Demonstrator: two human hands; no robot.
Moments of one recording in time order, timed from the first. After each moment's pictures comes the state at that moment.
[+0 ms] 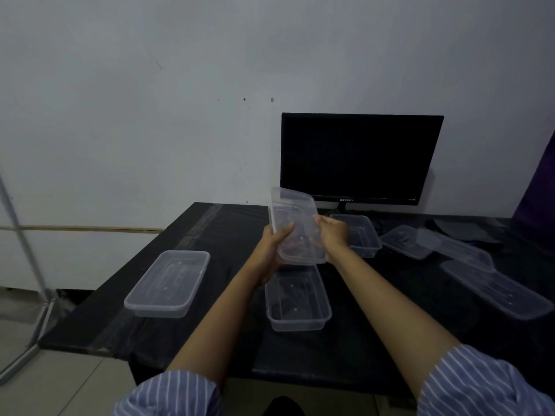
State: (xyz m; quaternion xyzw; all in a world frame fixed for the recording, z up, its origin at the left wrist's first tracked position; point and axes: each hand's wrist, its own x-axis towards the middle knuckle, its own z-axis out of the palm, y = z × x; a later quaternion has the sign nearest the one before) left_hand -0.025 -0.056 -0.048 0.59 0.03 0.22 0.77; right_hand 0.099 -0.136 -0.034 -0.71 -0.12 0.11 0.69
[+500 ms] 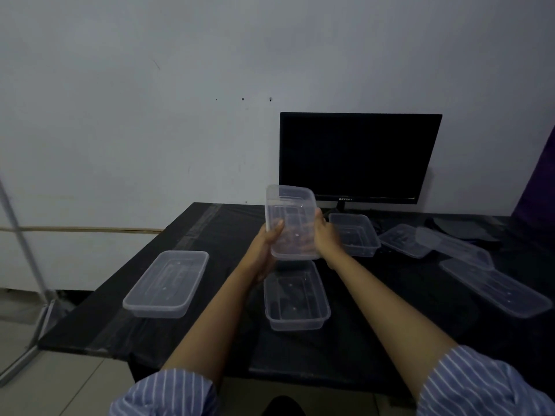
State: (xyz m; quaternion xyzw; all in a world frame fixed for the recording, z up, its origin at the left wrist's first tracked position) left_hand -0.038 -0.061 -0.040 0.59 0.01 0.22 0.78; right_hand 0.082 -0.144 -0.032 -0.79 -0.21 0.09 0.56
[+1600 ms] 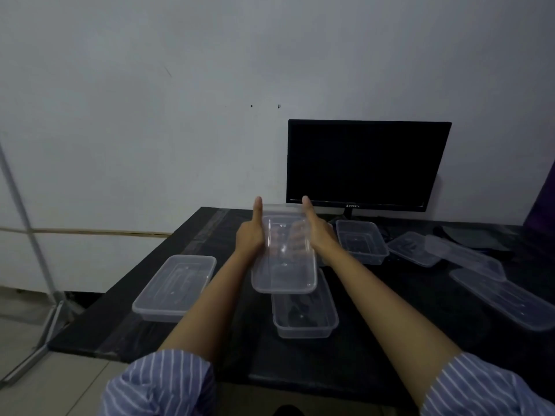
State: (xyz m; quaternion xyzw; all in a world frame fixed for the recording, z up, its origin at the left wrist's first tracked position) left_hand -0.043 -0.035 -0.004 0.71 0.34 0.33 0.52; right_hand 0.055 -0.134 -0.002 -0.76 -0.28 0.16 0.57
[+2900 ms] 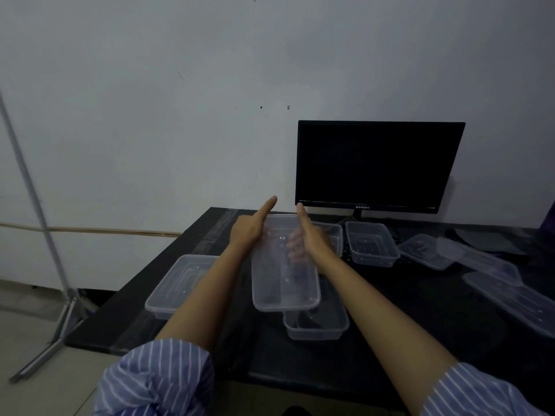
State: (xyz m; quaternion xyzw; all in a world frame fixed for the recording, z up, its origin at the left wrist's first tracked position) left_hand -0.062 -0.007 0.010 0.74 0.34 0.29 0.50; right_hand 0.032 -0.118 -0.010 -0.72 -0.24 0.21 0.61
